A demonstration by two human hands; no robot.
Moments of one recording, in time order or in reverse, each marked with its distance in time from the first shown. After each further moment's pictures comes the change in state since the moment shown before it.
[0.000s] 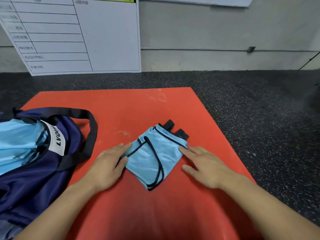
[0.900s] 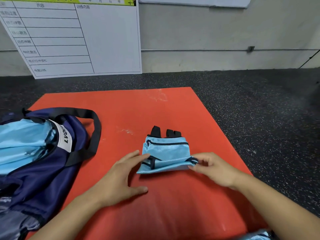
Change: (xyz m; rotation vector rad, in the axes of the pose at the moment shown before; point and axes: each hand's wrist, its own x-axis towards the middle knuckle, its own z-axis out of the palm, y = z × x) left_hand -0.042 0.056 -0.009 -0.205 -0.059 0.177; right_hand -0.027 -0.001 0.005 0.994 0.047 -0.209
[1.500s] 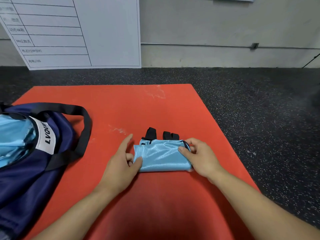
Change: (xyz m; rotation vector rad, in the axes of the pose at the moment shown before) left_hand 0.056 0.005 0.031 -0.290 0.297 -0.385; right_hand 0.054 0.013 0.001 0.023 0.420 0.231
